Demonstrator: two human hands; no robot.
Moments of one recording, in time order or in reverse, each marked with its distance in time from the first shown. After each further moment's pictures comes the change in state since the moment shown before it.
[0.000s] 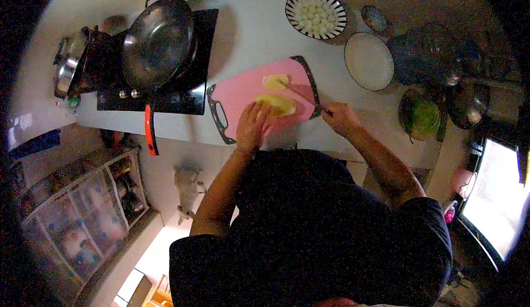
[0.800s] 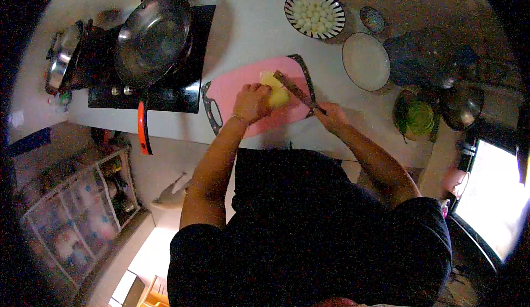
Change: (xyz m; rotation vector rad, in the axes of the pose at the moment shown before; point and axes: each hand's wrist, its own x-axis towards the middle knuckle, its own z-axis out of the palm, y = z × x) left_hand 0.068 -0.034 0.018 0.022 -0.359 -0.067; right_hand 0.009 0.016 0.031 0.166 -0.016 0.097
